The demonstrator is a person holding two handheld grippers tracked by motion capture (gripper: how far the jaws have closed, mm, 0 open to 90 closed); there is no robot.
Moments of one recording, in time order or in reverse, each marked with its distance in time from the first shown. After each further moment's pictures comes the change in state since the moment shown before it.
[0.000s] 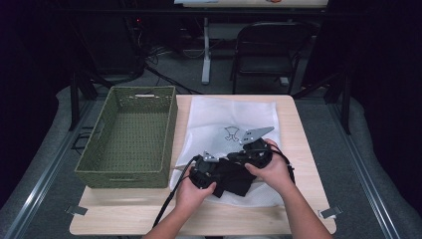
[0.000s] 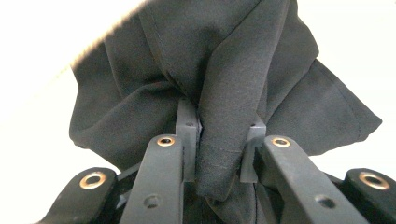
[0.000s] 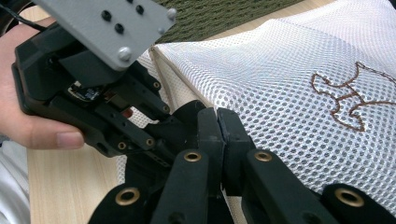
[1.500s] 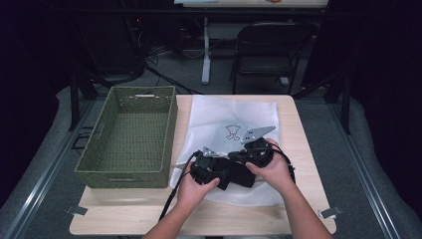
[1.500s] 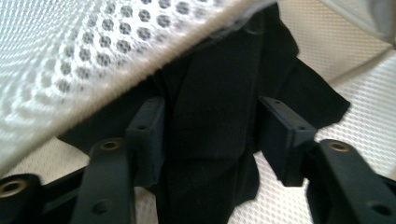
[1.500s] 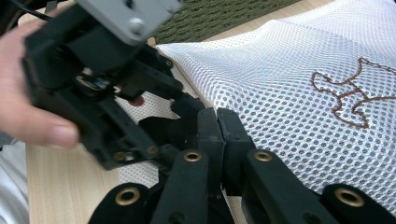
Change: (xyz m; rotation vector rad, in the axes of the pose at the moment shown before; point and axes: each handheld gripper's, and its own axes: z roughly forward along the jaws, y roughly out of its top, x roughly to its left) left arm 0.001 0.006 -0.004 -0.061 0.004 -0.033; right arm -0.004 -0.002 -0.001 -0.008 -0.002 0.016
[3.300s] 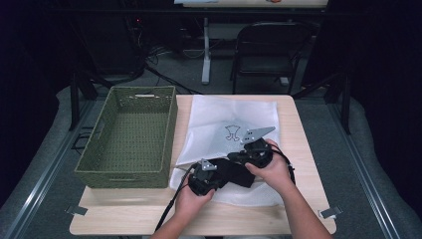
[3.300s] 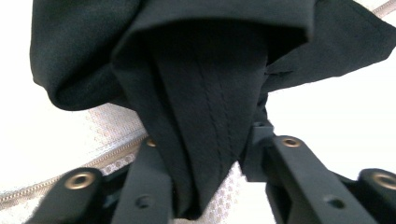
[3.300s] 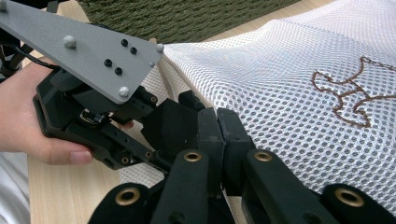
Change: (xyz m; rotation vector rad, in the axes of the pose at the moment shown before) left arm 0.002 -0.037 0.018 0.034 0.046 0.032; right arm 0.001 -0.001 0.001 -0.003 0.005 0.002
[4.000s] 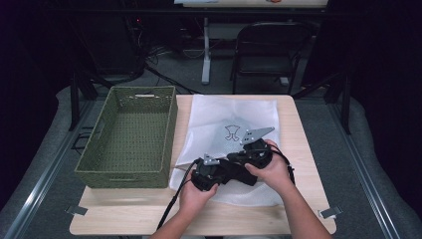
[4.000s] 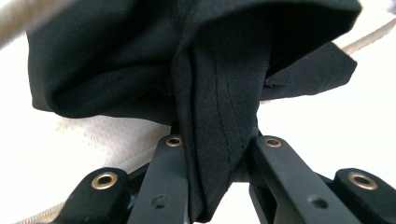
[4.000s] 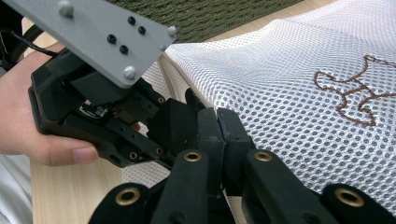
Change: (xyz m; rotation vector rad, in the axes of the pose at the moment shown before) left arm -0.005 0.020 -0.005 -0.044 -0.055 -0.038; right arm 0.002 0.000 0.001 0.000 0.005 0.000
